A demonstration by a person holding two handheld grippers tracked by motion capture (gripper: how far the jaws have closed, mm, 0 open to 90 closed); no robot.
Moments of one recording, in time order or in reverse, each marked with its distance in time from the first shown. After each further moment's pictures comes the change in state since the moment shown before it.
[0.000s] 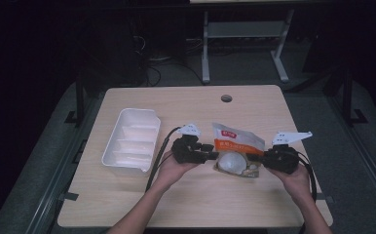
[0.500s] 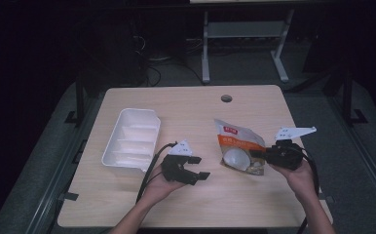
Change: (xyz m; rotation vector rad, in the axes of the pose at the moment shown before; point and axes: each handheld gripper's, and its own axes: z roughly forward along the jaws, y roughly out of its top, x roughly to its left) left arm -0.022 -0.042 -0.020 0.046 0.021 0.097; right arm 0.000 0.013 -0.010 0.018 -0.031 0.020
